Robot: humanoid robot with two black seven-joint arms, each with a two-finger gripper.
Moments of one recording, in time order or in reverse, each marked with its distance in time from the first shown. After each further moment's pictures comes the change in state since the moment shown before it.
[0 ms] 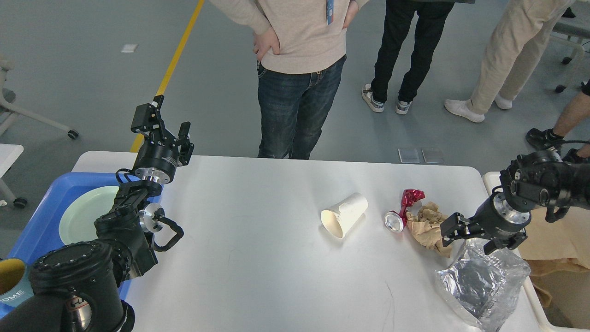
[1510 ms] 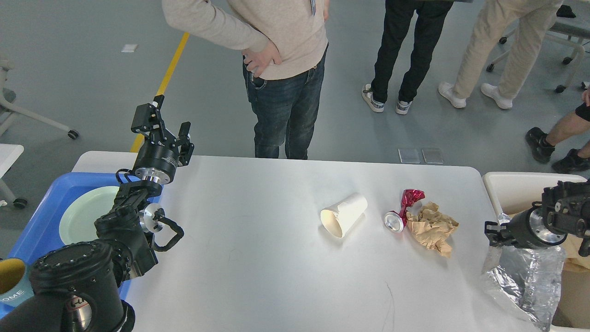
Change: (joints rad) left arm 0.000 -0.001 0.000 0.000 0.000 0.000 0.000; right arm -0.066 -0.149 0.010 0.036 0.000 -0.335 -0.001
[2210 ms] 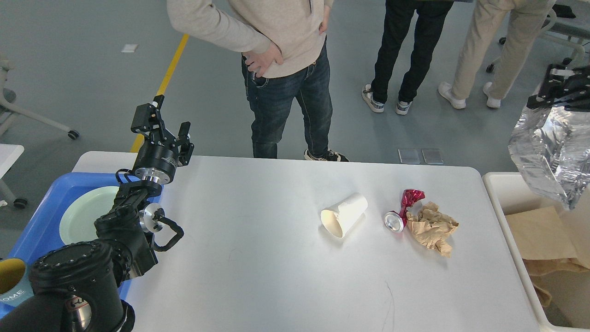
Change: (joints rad) left arm 0.000 0.001 0.000 0.000 0.000 0.000 0.000; right arm 0.752 -0.255 0.007 0.151 -0.026 0.347 -0.001
